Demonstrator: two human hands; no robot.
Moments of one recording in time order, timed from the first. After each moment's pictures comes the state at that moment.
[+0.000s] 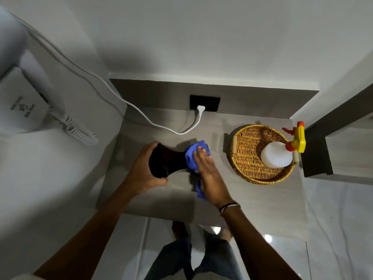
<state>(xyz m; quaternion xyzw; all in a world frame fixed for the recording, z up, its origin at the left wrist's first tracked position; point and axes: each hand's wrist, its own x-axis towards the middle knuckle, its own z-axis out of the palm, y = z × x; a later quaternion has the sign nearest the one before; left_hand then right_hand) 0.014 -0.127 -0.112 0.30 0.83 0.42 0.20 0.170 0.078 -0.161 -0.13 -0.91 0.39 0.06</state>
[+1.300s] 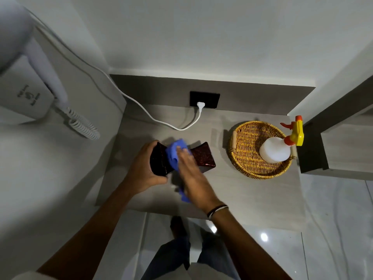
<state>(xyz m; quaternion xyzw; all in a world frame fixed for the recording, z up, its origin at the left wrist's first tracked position) 0.028 -0.138 -0.113 0.28 0.84 0.41 0.20 0.171 0.030 -0.134 -0.04 -0.92 0.39 0.06</state>
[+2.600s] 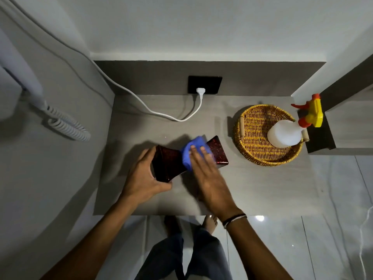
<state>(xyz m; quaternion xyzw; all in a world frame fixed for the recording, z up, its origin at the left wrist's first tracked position) 0.021 -0.171 -0.153 0.28 0.86 0.37 0.21 0.181 -0.007 -0.156 -0.12 -0.97 0.21 0.07</state>
